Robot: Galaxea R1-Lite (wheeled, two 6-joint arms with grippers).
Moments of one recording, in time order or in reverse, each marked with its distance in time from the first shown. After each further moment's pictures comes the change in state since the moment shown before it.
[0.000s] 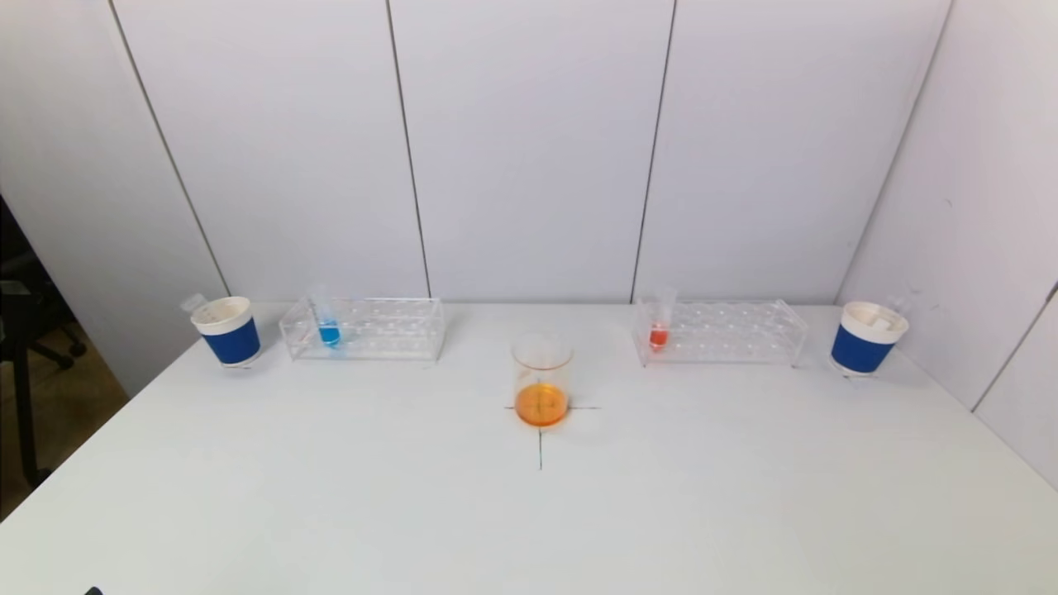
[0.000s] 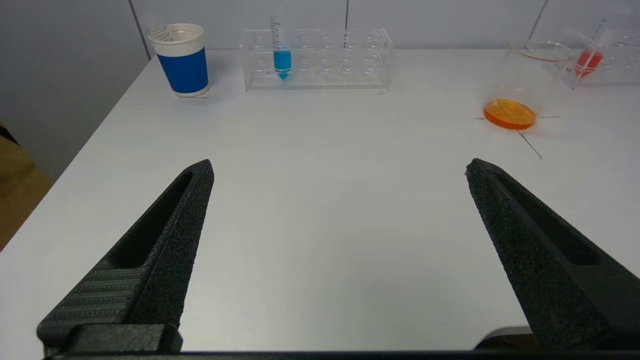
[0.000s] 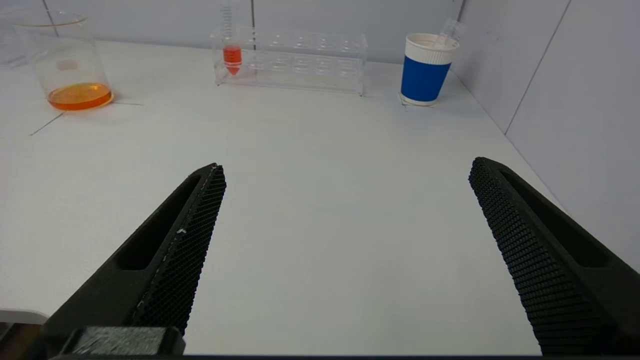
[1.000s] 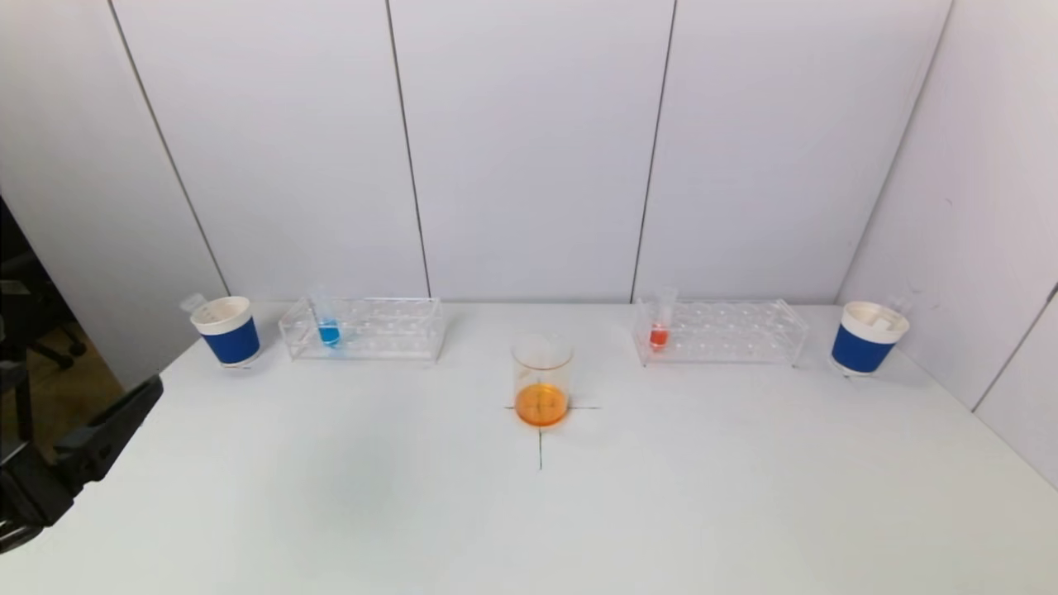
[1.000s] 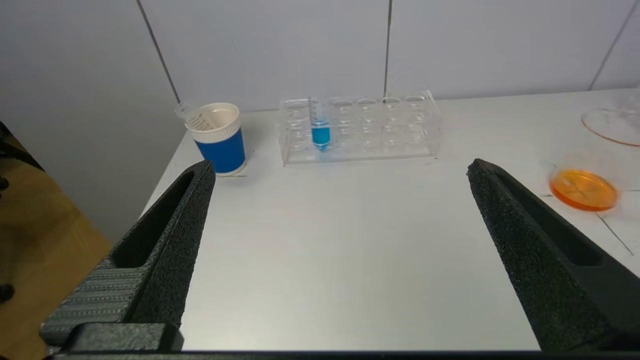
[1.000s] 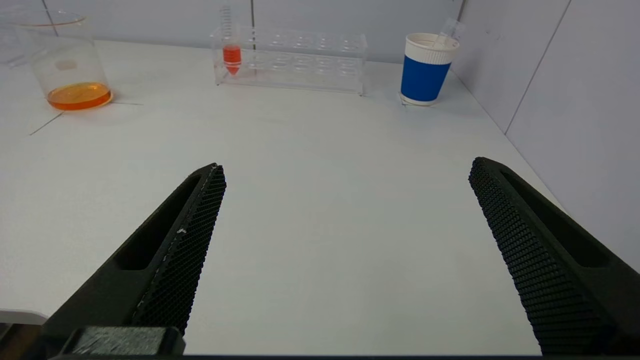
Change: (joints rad) left arm 0.006 0.578 -0.076 -0.544 0.047 0.090; right arm 0.000 0.000 0.000 0.000 0.000 0.000
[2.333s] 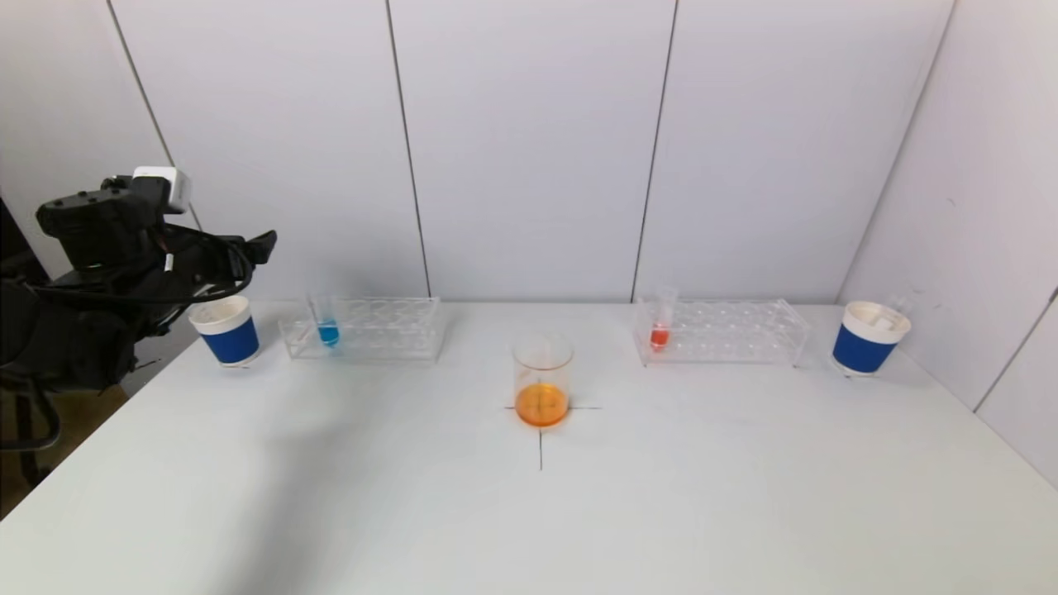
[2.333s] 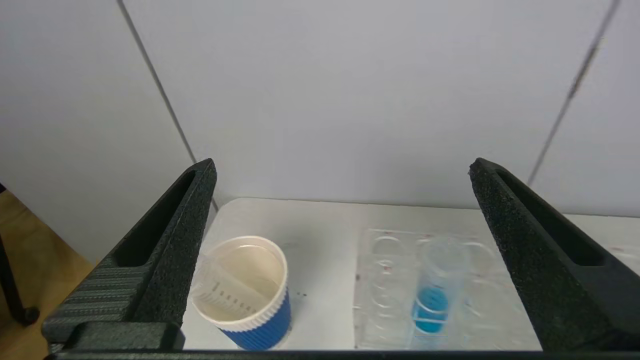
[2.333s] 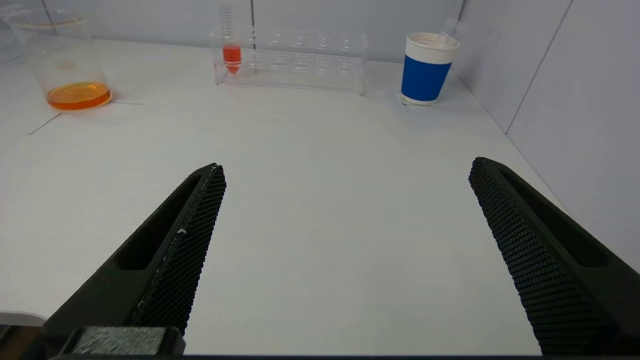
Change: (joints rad) left arm 0.076 1.085 -0.738 -0.361 0.064 0.020; right arm 0.000 0.000 0.000 0.000 0.000 0.000
